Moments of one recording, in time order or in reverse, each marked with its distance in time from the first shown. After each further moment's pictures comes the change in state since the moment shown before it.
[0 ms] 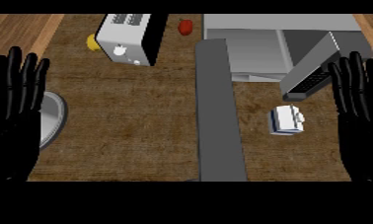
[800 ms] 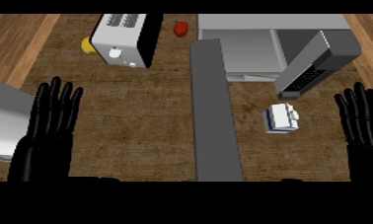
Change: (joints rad) left arm 0.183 -0.088 -0.090 0.074 0.175 0.003 -0.040; right arm 0.216 0.010 -0.014 -0.049 0.011 0.008 0.038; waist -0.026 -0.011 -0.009
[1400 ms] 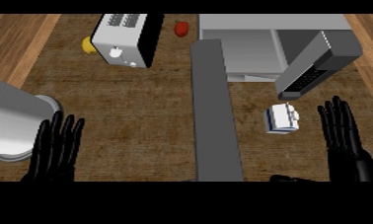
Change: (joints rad) left arm 0.242 -0.002 -0.084 -0.023 0.012 -0.065 -0.173; right arm 0.064 0.027 -0.005 0.205 -0.011 -0.001 -0.186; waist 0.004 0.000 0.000
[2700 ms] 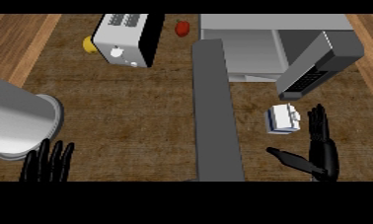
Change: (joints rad) left arm 0.173 0.042 -0.006 0.005 0.034 -0.070 -0.163; right arm -0.310 -0.070 -0.240 0.944 -0.026 -0.076 -0.555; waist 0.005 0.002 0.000
